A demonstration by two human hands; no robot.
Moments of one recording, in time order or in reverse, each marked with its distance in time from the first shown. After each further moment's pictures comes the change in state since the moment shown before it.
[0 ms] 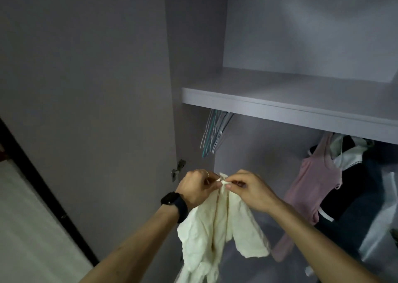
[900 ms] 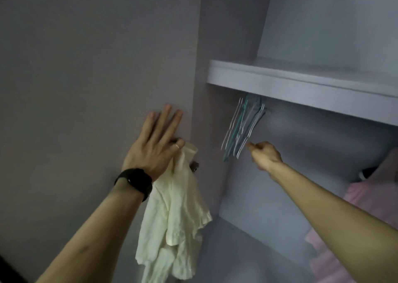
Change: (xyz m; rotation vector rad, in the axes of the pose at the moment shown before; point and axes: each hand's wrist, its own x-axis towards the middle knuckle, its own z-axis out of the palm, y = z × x) left_hand 0.044 -0.109 -0.078 1.488 0.404 0.102; right_hand 0.217 0.091 0.049 0.100 0.175 0.475
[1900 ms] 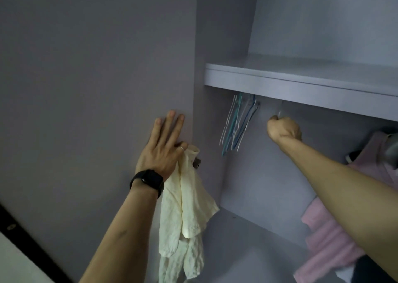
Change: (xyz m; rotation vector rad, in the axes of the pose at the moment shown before) left_hand -0.004 0.008 0.014 -0.046 -0.114 0.003; right_hand -0.011 -0.043 -0.051 -0.135 0.385 0.166
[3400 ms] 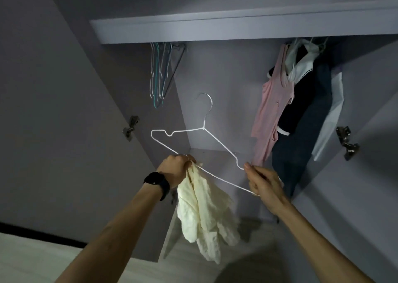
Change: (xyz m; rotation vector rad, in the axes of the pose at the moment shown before) left_hand -0.075 0.187 -0.094 -1.125 -0.566 0.263; right_hand -0.254 0.281 -0.124 0.727 -0.333 -0.016
